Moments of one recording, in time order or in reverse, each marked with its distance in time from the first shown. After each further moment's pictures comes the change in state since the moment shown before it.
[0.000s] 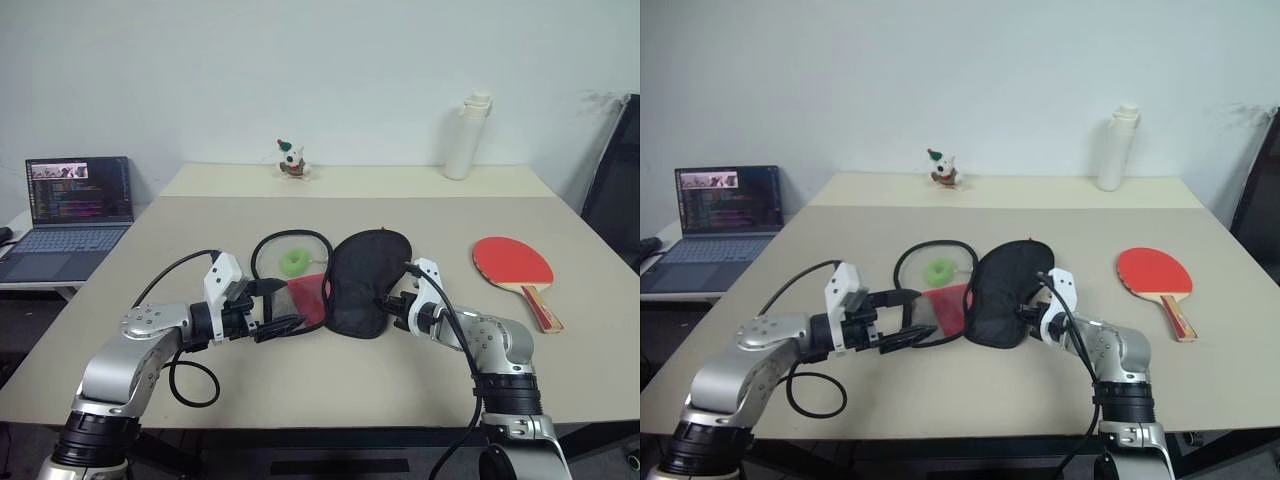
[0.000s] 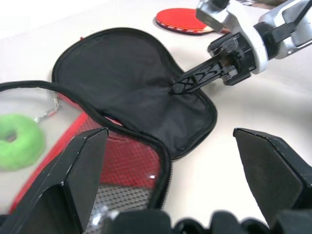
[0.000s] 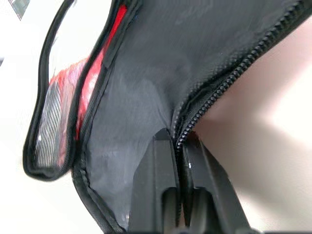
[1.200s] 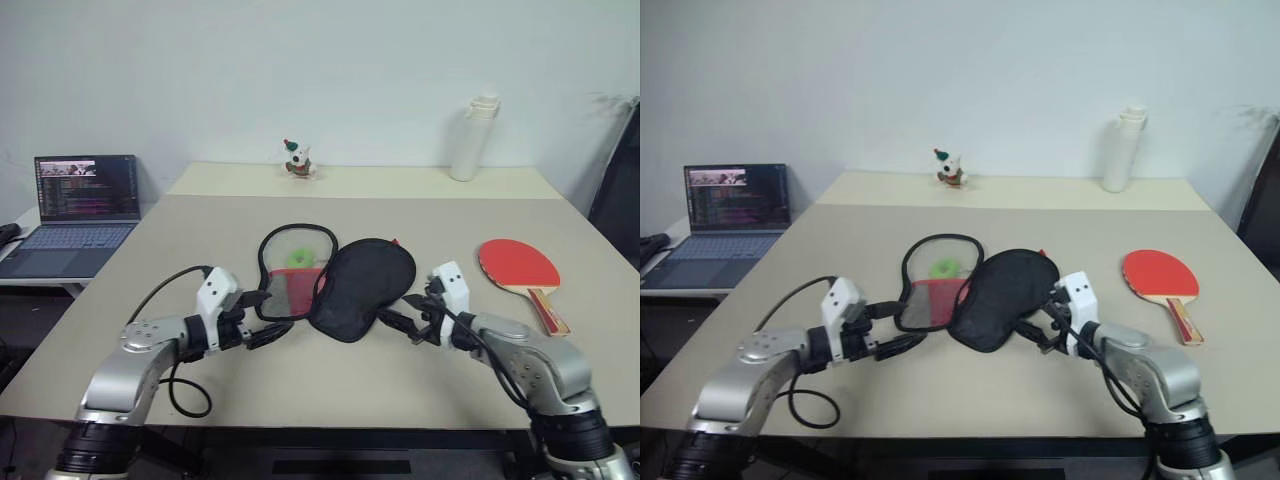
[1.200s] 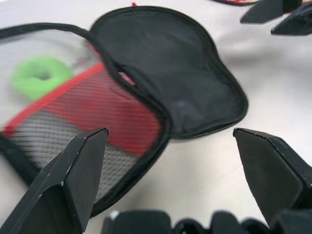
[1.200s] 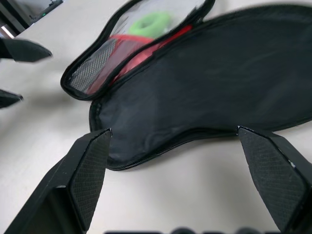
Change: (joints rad) left arm 0.089 -0.005 0.051 0.127 0.098 -0.083 0.033; right arm 0.180 -0.251 0.226 -0.277 0.035 -0.164 0.201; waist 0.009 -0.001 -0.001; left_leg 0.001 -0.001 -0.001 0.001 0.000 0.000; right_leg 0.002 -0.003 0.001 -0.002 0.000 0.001
